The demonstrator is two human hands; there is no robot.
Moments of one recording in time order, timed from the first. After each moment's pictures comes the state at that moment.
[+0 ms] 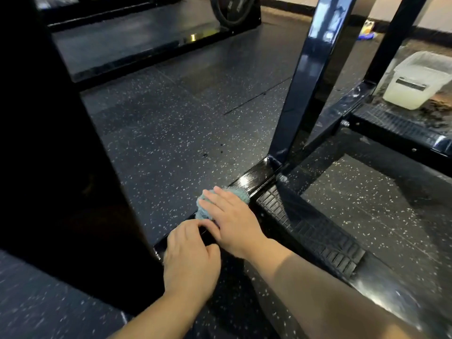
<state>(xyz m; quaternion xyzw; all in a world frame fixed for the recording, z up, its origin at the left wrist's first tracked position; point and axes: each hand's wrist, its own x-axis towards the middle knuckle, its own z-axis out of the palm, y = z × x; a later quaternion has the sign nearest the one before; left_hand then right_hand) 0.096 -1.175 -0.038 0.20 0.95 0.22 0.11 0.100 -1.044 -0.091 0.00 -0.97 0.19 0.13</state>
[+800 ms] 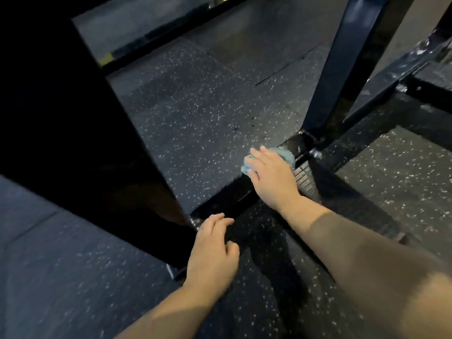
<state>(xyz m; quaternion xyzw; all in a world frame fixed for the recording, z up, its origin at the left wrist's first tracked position) 0.114 -1.198 -0.027 0.23 0.93 0.22 0.19 0.077 -1.005 -0.090 -0.11 -0.96 0.20 0.14</state>
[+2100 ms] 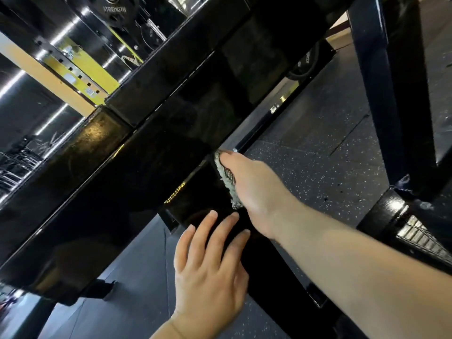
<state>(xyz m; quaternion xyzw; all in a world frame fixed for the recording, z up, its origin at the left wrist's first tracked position) 0.075 -1.272 0.187 0.51 0.76 -0.10 -0.40 0.085 -1.114 0.197 0.03 -0.50 0.84 0.19</state>
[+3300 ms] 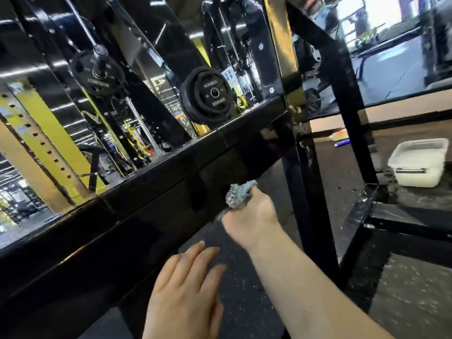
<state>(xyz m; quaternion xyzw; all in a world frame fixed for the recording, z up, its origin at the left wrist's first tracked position) 0.055 -1.194 0.231 0.60 0.70 0.01 -0.38 0.076 -1.014 0.264 -0.03 -0.01 0.98 0.22</state>
